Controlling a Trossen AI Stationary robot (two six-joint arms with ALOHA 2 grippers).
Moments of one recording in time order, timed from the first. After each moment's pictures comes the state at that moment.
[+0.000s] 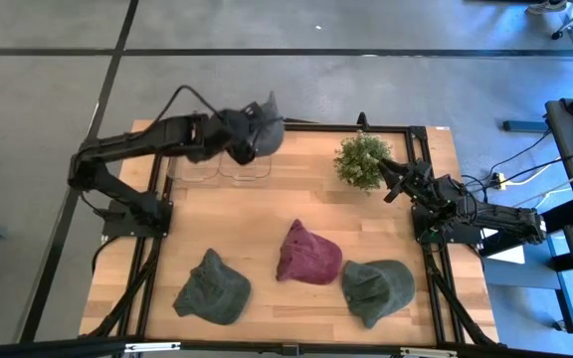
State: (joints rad) left arm 0.21 1.41 1.58 -0.82 -0.73 1.74; right arm -0.17 0.01 0.01 0.08 0.56 0.26
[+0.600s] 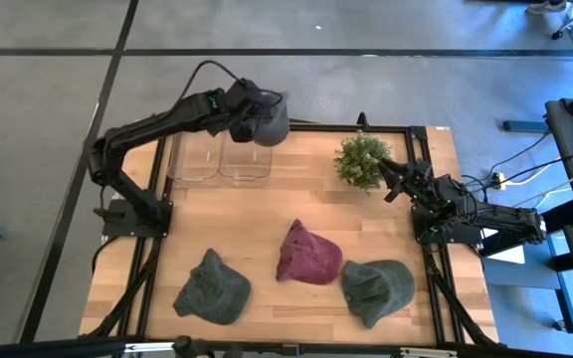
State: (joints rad) left arm 0.49 1.56 1.58 -0.80 -0.57 2.28; right arm -0.17 0.01 0.01 0.08 0.56 0.30
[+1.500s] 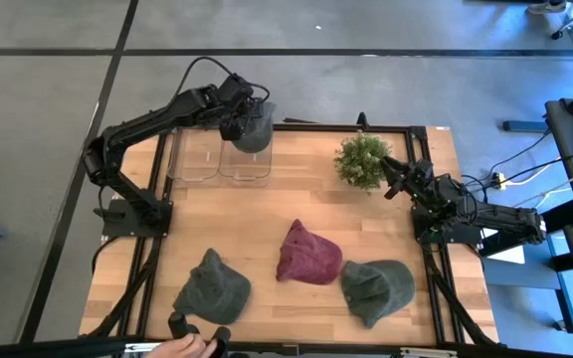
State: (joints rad) left arm 0.61 1.54 1.47 -0.82 -0.47 2.31; right arm -0.17 0.01 0.01 0.08 0.62 0.31
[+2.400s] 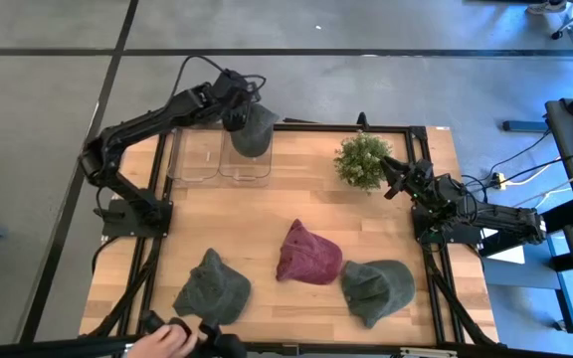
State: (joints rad) left arm 0.65 1.51 1.41 -0.62 -0.56 2.16; right arm -0.17 0.01 0.01 0.08 0.62 0.31
